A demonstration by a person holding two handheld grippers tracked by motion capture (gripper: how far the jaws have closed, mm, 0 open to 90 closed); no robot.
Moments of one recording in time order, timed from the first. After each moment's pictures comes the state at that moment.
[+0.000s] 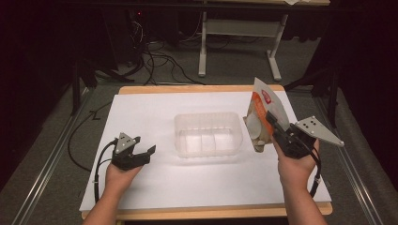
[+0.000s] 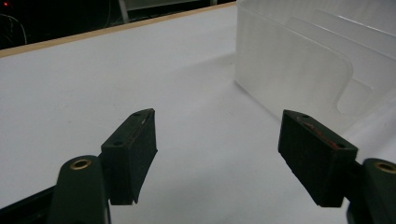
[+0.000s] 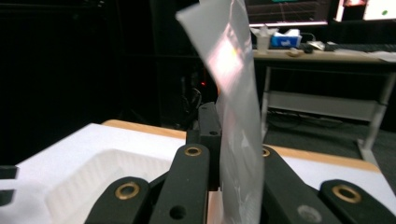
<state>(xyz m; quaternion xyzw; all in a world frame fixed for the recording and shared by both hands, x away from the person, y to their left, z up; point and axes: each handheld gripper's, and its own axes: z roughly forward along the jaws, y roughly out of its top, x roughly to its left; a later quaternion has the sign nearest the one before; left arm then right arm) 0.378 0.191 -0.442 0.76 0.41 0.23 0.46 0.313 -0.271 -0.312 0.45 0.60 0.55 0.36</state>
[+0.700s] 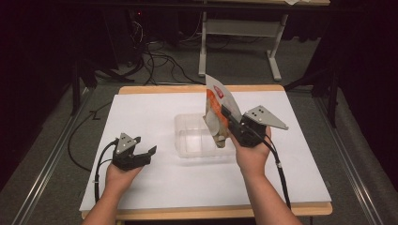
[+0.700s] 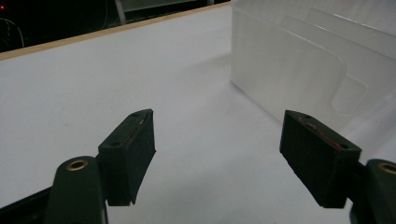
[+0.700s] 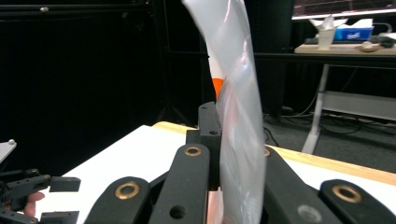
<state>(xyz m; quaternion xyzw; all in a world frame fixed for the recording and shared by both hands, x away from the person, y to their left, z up) 0.377 0.190 -0.441 0.76 0.40 0.23 0.46 0.353 -0.175 -0.316 0.41 0.63 0.58 0.30</state>
